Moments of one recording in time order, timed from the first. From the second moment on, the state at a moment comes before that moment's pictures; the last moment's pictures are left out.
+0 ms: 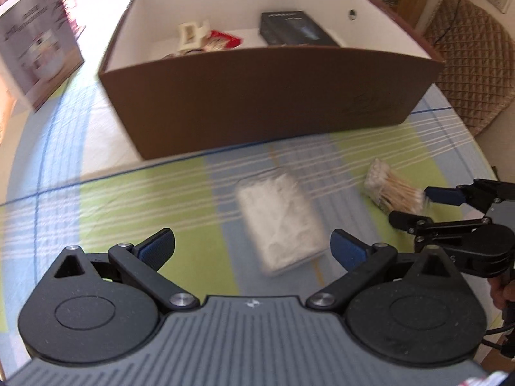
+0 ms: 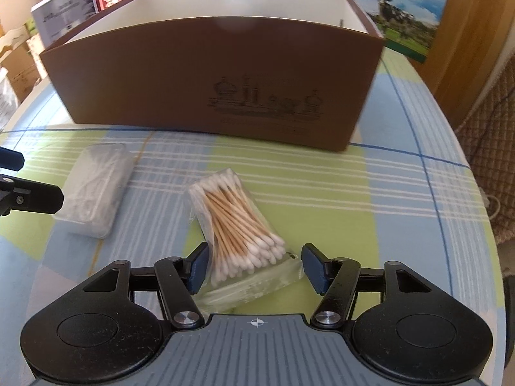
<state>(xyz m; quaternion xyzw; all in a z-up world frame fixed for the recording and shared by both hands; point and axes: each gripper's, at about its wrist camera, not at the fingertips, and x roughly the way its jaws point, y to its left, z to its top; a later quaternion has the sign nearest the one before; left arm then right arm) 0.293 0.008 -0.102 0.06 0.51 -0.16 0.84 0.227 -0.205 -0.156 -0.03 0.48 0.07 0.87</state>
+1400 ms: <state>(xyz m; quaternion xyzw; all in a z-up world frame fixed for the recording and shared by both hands) 0.308 0.039 -0.143 0.08 0.52 -0.13 0.84 0.247 -0.210 -0.158 -0.04 0.47 0.11 0.87</state>
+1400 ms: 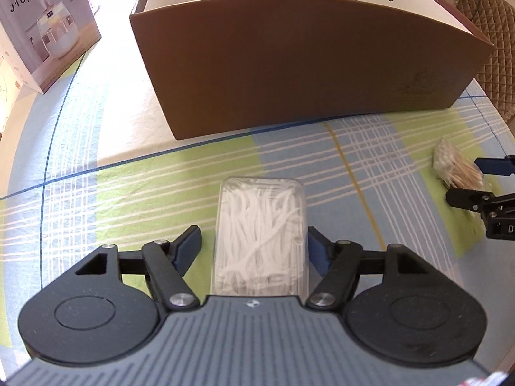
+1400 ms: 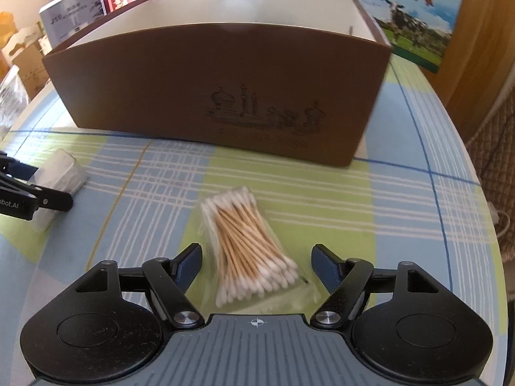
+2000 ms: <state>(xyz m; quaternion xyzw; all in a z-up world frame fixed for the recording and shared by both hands) 0.308 0.028 -0.142 0.09 0.51 -0.14 0.84 0.245 -0.195 -0.159 -0.04 0.46 0.12 0.88</state>
